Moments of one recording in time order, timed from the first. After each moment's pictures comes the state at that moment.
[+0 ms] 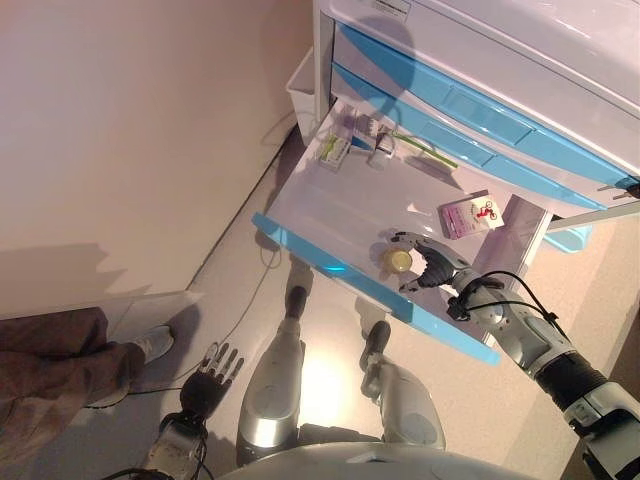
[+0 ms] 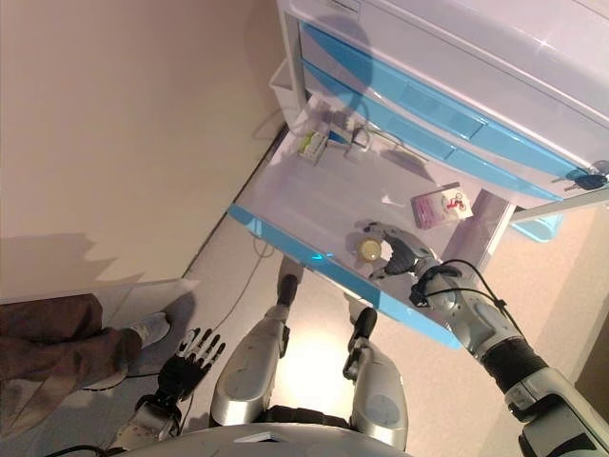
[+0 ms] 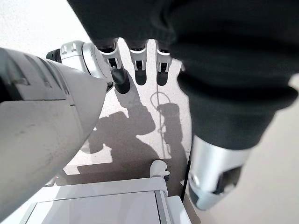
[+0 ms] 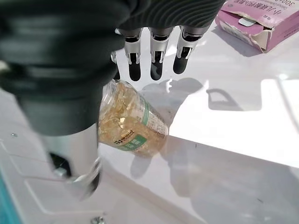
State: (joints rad) left arm 0.11 0.29 -0.01 0.88 -1.26 0.04 -0.44; right arm -0.28 -0.73 0.49 0.24 -0.34 -0.09 0.00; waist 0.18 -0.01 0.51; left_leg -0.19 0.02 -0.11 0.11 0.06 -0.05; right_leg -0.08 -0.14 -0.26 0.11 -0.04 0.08
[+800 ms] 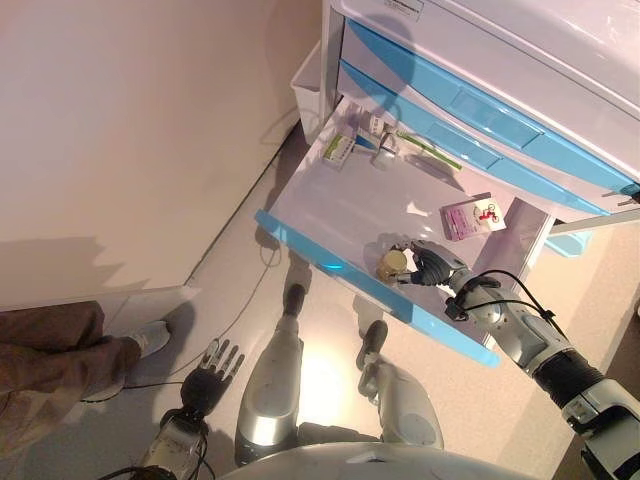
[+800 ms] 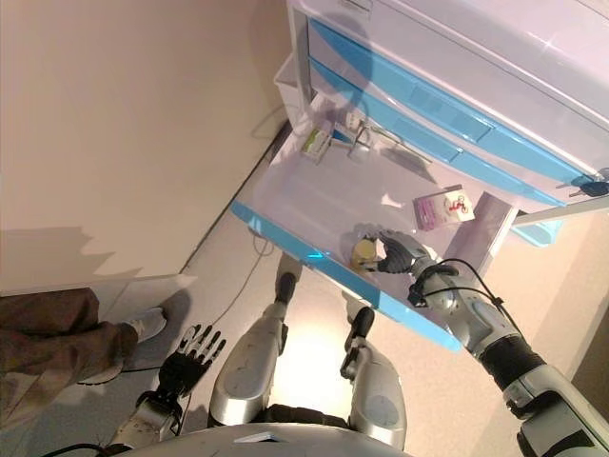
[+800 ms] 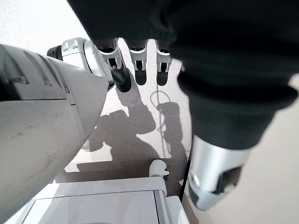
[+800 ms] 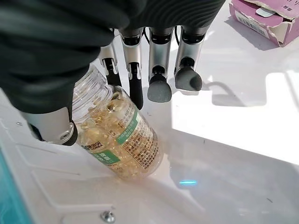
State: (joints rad) left arm 0.10 0.29 -0.01 0.88 -1.26 0.04 -0.44; right arm -0.30 -0.73 0.51 0.25 -0.34 -0.12 0.01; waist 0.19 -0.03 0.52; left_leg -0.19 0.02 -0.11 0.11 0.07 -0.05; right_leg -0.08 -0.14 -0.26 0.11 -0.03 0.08
